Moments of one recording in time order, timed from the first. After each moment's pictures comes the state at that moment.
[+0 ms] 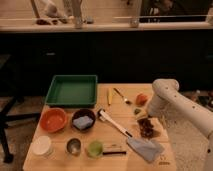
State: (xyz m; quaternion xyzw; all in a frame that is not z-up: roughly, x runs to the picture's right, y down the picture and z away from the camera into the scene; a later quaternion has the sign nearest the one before) arm 0.266 0.211 0.837 -0.33 -0.33 -0.49 0.73
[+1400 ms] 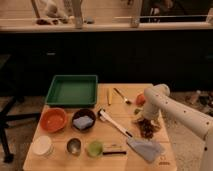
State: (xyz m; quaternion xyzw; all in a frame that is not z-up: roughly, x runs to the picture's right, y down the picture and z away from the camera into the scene) arm 0.257 0.222 0.874 -0.32 -0.27 -0.55 0.73
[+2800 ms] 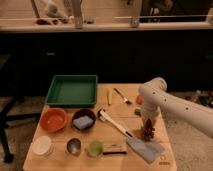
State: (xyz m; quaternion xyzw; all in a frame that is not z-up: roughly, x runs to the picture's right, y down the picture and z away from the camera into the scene) arm 0.245 0.193 0.804 -0.35 -0.21 -0.57 0.72
